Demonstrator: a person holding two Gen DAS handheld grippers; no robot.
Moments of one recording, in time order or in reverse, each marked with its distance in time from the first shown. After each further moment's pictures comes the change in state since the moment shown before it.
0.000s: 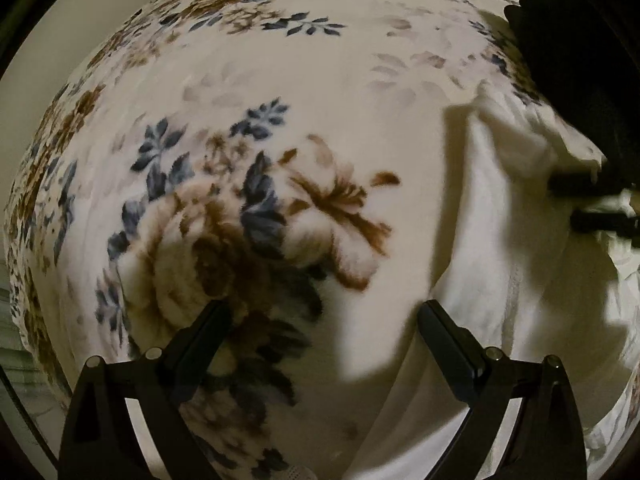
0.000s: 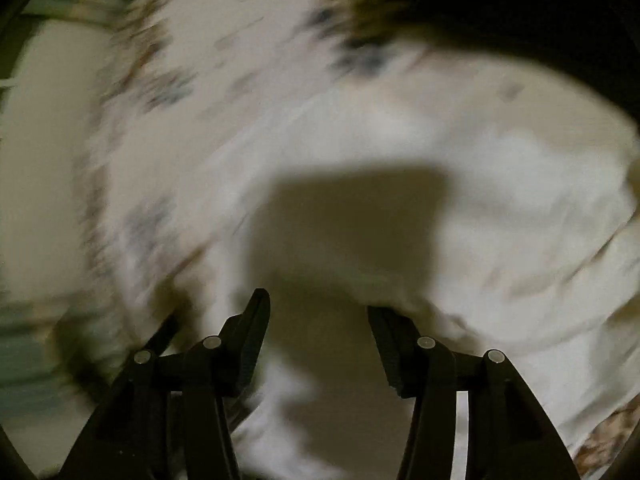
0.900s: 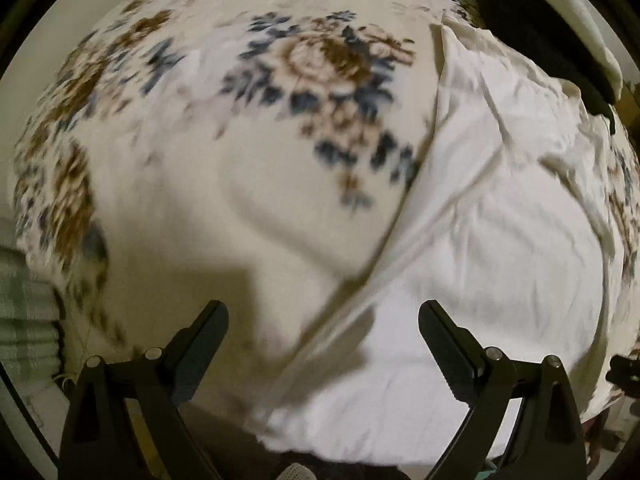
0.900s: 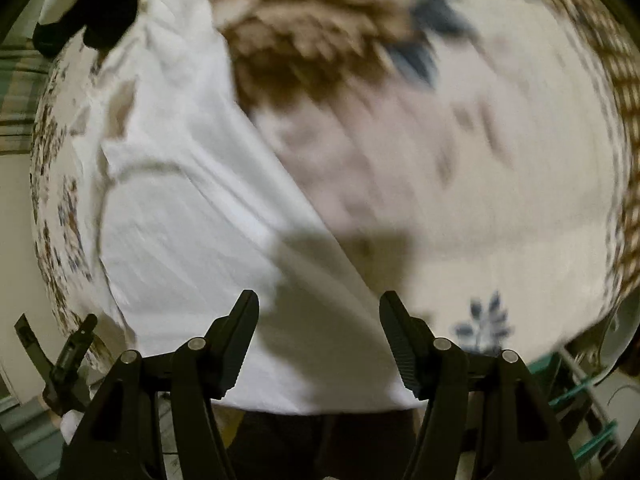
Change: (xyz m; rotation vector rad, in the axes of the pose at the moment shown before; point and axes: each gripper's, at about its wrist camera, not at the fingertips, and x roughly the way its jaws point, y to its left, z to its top) left arm -0.087 0.084 -0.183 0.032 0.063 -0.079; right arm -0.117 -0.240 -0.392 0.434 -0.007 -0.042
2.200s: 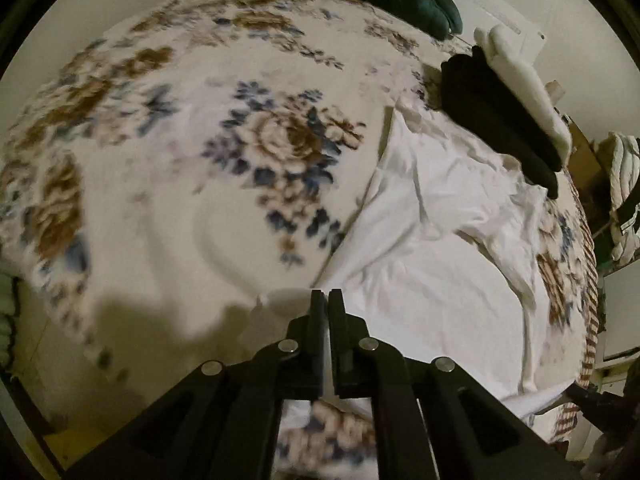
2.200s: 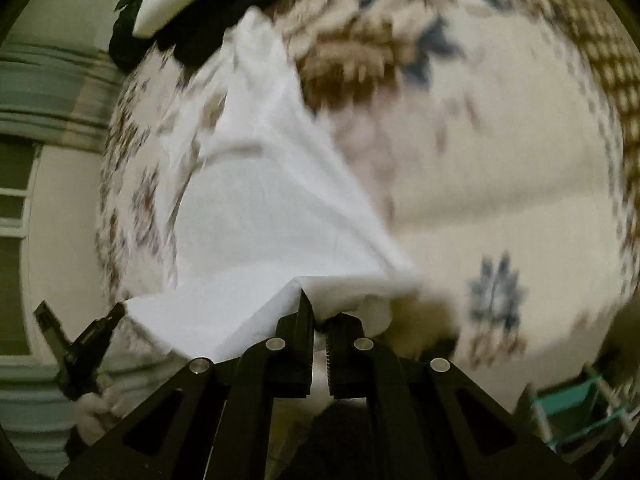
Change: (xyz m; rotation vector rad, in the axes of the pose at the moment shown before) left arm -0.032 -0.008 0.032 -0.098 -0.156 -0.215; right arm -0.044 0.023 -0.036 -0.073 -0.227 0.182
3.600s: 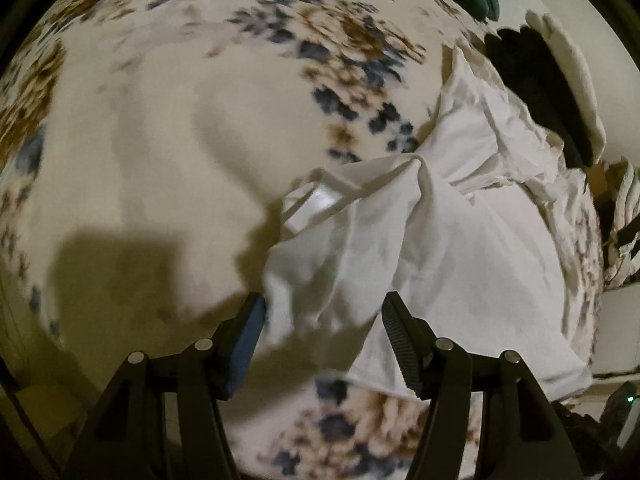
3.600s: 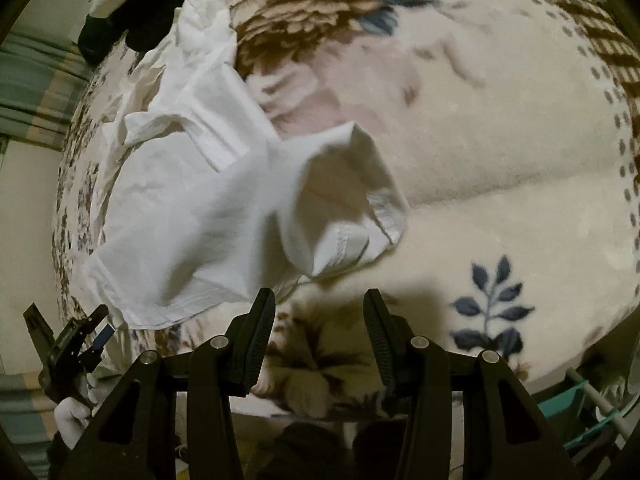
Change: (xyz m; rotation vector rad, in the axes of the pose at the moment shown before) left arm 0.067 0.045 -0.062 -0.116 0.094 -0.031; right arm 0.082 -0.025 -0.036 -0.017 0.009 -0.094
